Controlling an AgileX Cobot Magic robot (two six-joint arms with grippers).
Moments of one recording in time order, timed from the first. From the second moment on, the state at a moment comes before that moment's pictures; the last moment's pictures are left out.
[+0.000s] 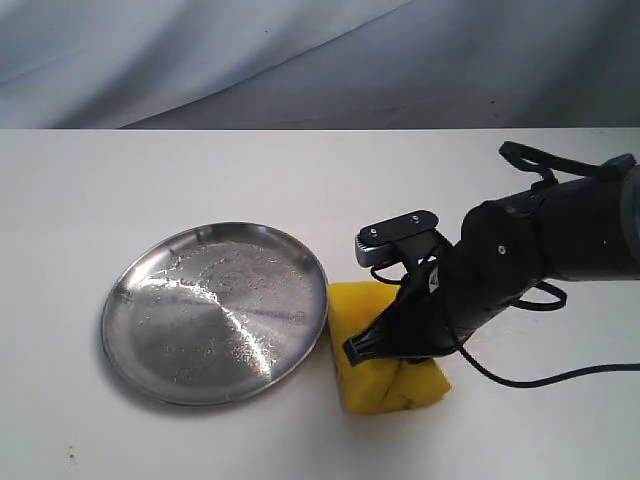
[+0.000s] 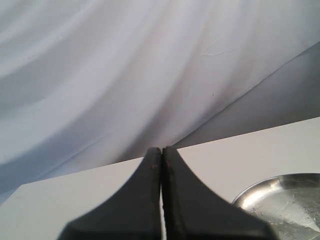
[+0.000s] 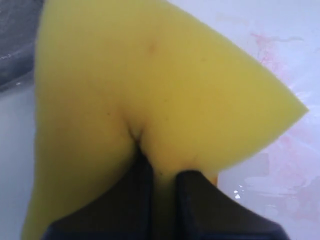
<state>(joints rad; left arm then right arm) -0.07 0.00 0.00 0.05 0.03 0.17 0.73 1.80 -0.90 0.15 0.44 0.00</state>
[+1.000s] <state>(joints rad) -0.07 0.00 0.00 0.05 0.03 0.17 0.70 1.51 -0.97 0.51 0.47 -0.16</state>
